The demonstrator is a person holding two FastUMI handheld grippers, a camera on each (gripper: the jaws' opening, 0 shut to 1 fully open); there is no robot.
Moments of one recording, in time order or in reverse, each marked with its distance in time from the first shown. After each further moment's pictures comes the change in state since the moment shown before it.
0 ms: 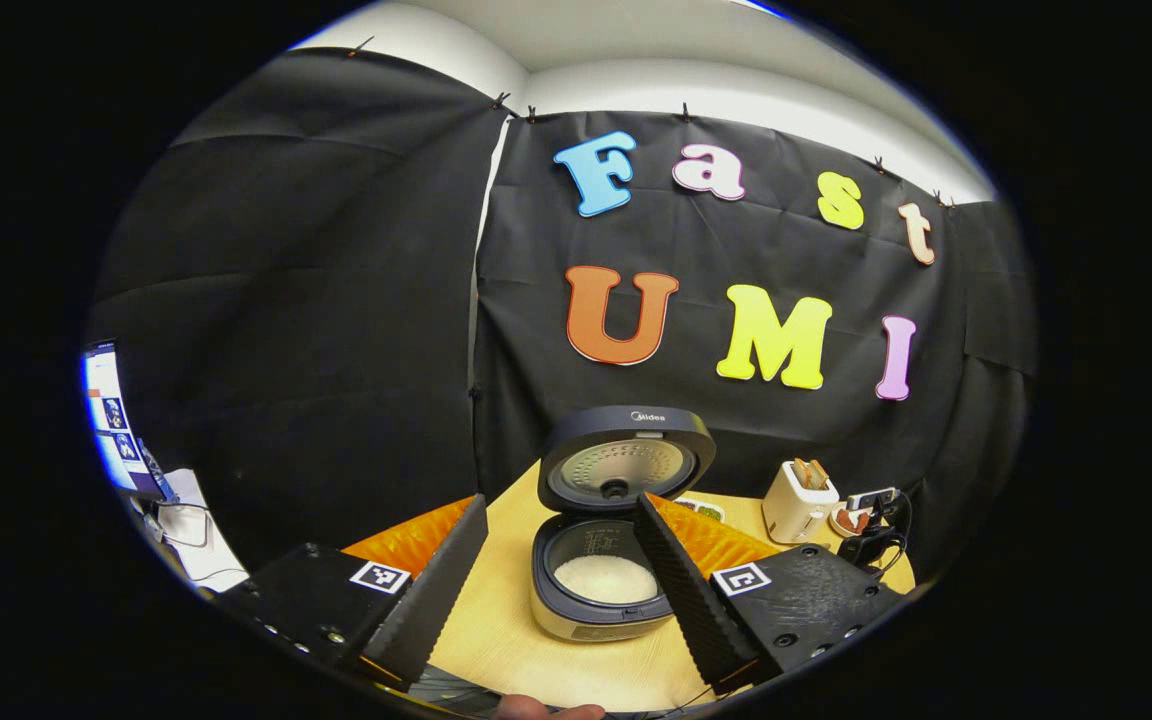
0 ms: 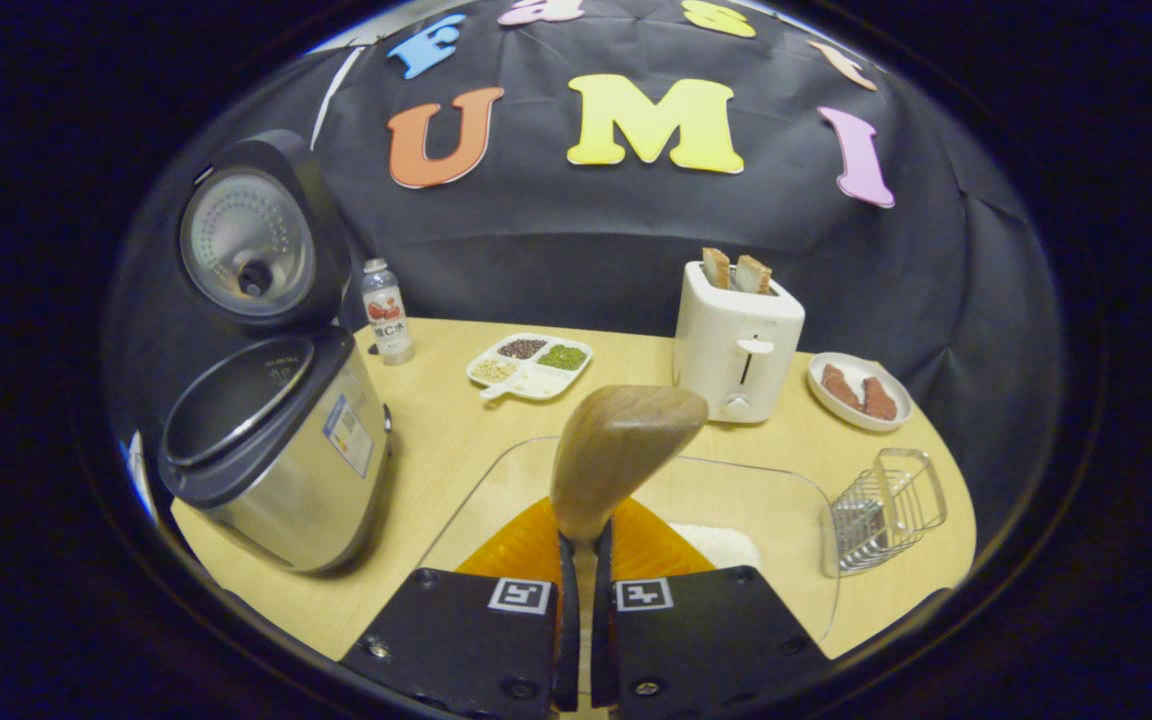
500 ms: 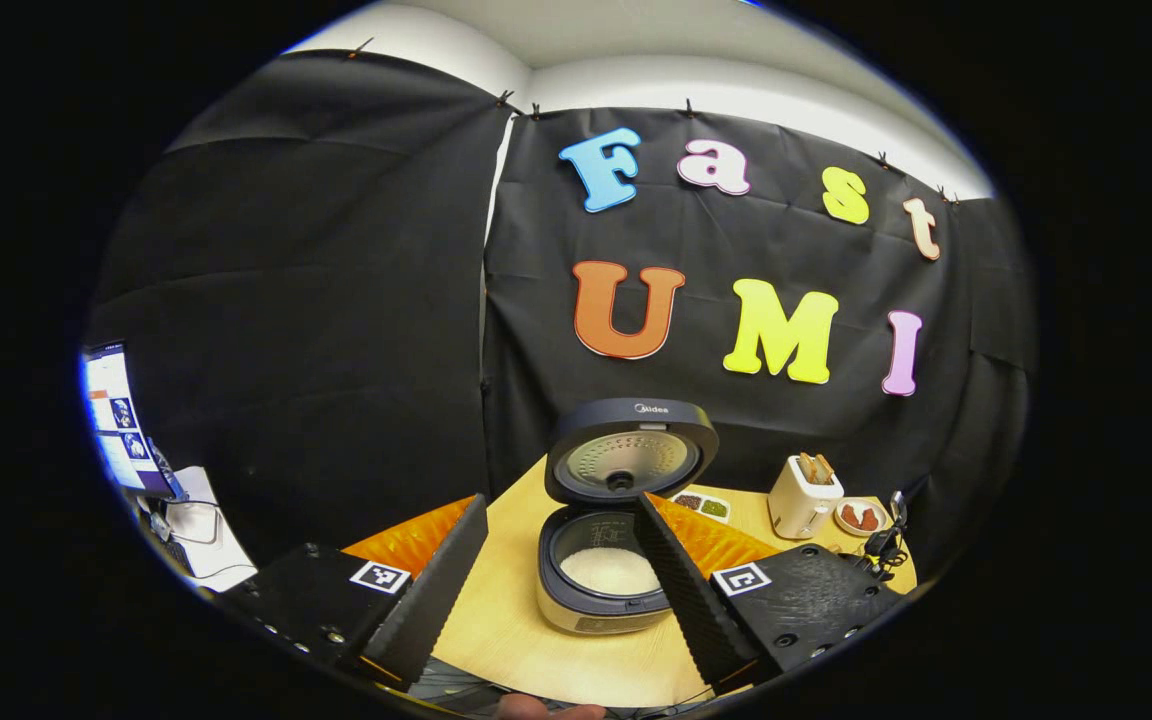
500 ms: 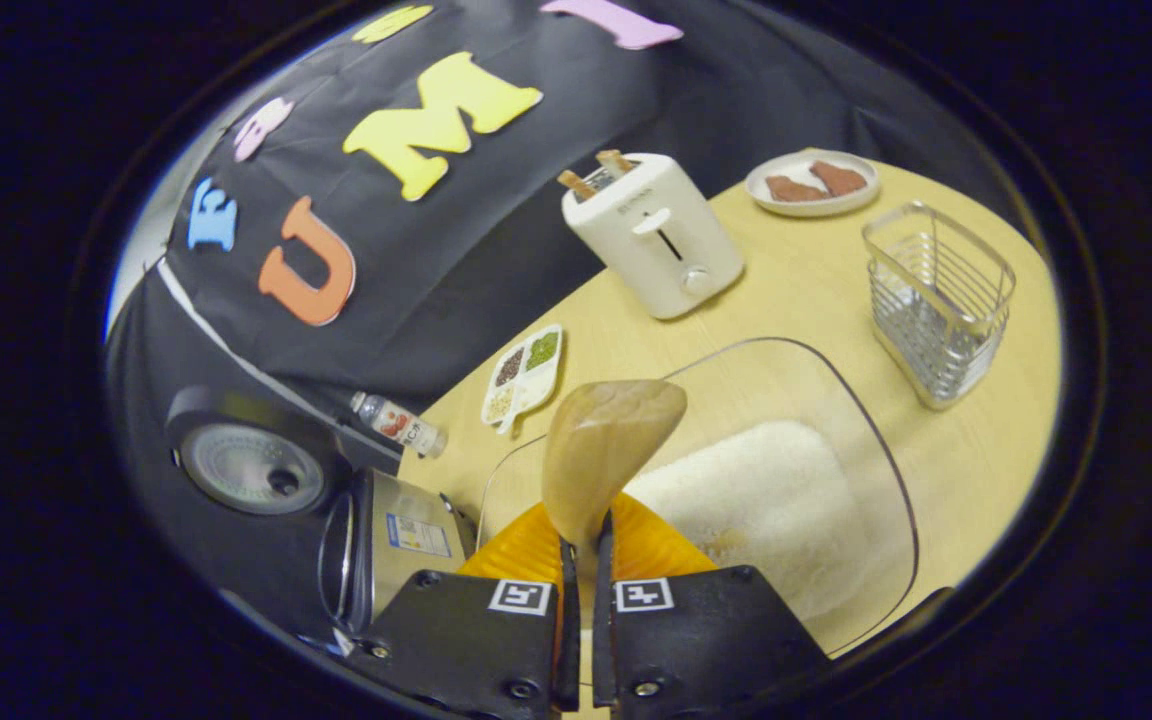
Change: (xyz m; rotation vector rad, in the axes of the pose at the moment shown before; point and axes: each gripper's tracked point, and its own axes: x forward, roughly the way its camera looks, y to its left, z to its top) left arm -0.008 -0.012 -0.004 0.017 0.021 0.010; right arm -0.003 -0.033 -0.016 0.726 0.101 0.144
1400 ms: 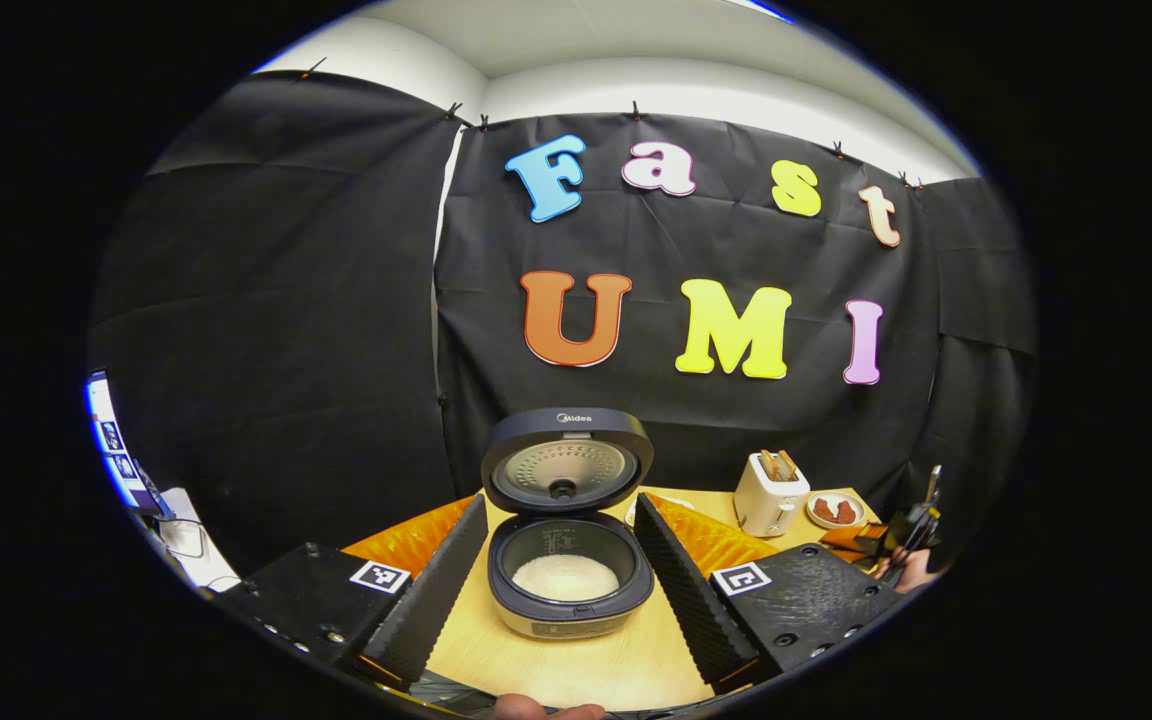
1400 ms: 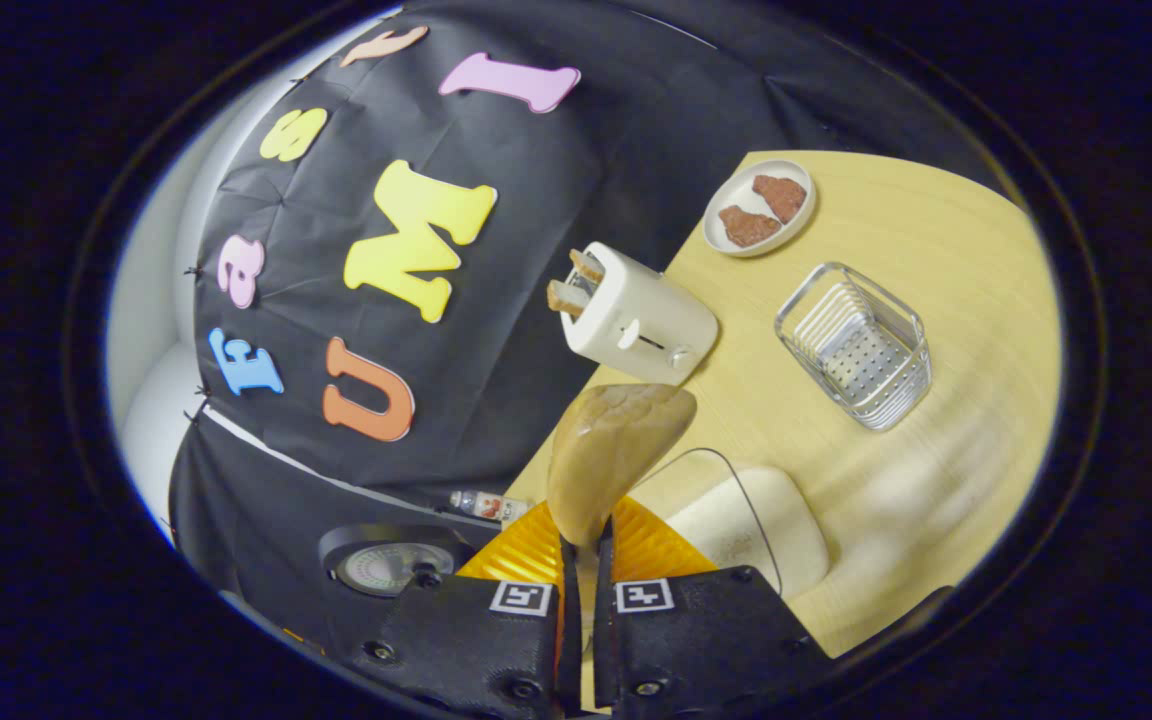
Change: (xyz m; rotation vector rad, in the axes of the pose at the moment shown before) left arm -0.006 -0.054 0.014 0.054 -0.056 -0.083; right arm -0.113 0.028 0.098 0.225 -0.120 0.188
